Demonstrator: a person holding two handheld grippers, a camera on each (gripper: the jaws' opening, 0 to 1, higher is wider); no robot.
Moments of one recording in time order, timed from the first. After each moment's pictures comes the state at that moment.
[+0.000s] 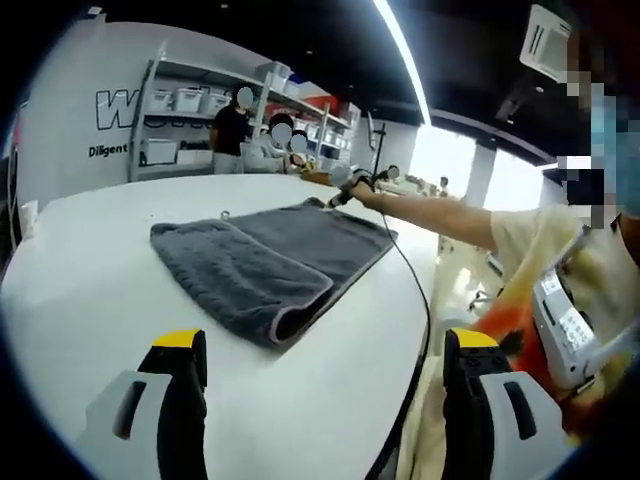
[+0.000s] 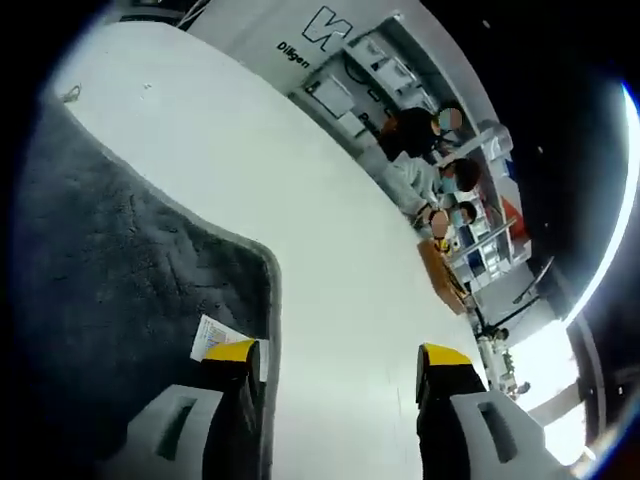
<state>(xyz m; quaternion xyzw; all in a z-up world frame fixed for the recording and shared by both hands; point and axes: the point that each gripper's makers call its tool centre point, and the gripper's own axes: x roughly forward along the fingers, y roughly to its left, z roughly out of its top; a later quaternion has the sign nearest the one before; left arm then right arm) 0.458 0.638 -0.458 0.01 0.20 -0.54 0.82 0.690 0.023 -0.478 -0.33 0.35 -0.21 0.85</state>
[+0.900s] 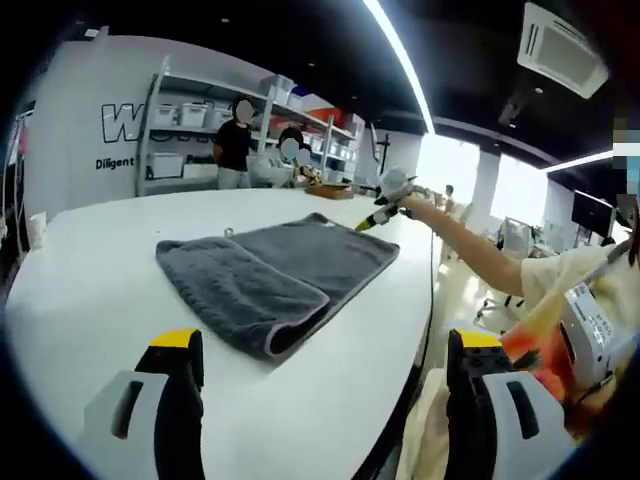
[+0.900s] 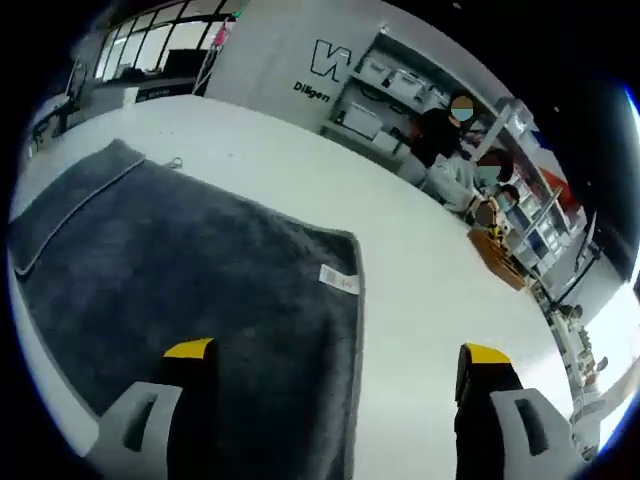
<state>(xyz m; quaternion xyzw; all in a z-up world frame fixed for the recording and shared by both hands) 0.453 0.641 -0.437 0.00 0.18 -0.52 0.84 0.567 0.130 -0.465 -0.18 0.34 -0.06 0.92</state>
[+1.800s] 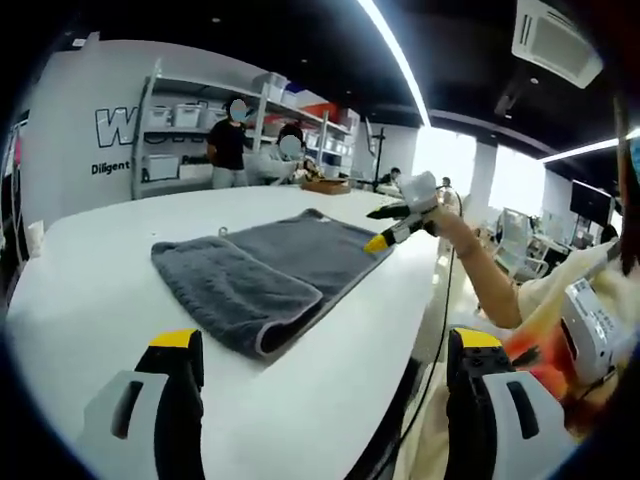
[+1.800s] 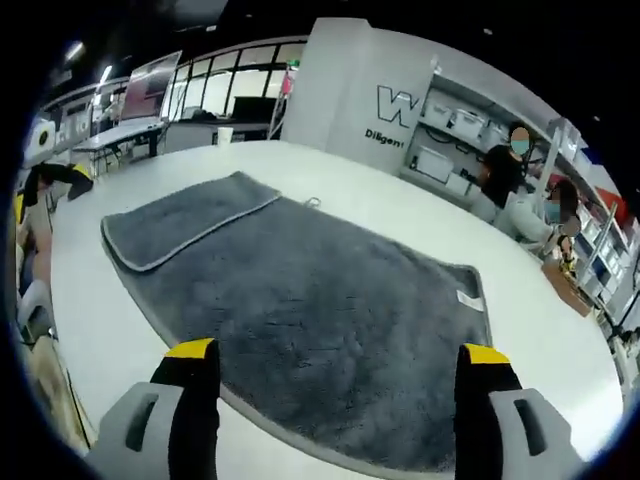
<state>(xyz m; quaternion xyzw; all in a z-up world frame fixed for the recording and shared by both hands) 0.444 0.633 -0.440 0.02 0.18 -0.53 0.83 0.521 0.268 -0.482 -0.16 0.27 0.09 0.95</state>
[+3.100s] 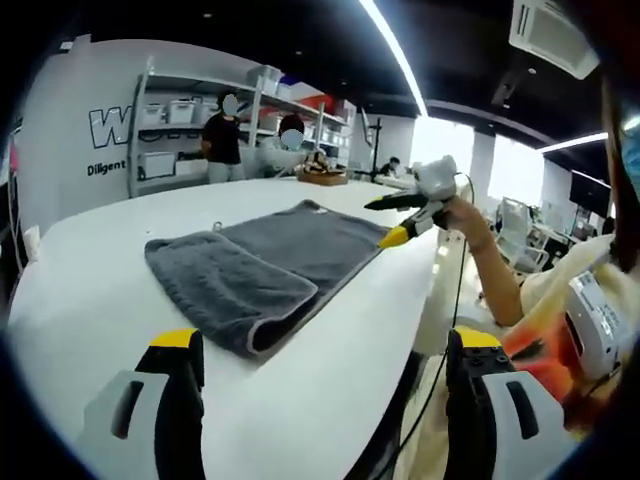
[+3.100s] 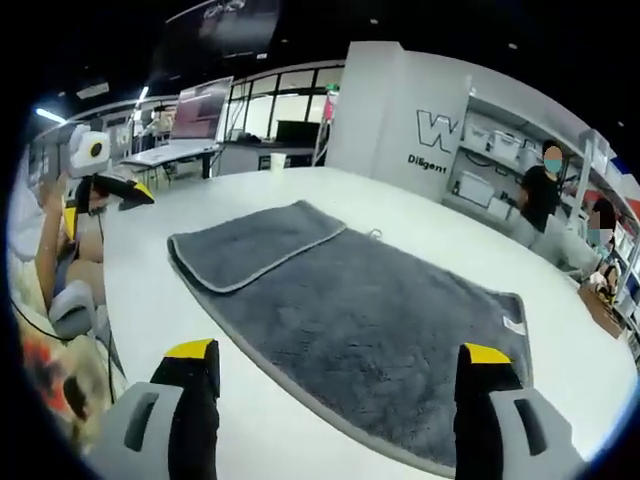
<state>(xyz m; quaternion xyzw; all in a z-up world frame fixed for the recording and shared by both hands) 0.442 0.625 -0.447 0.05 0.19 -0.52 0.83 0.484 0.332 -0.463 -0.14 0.23 0.20 0.94</state>
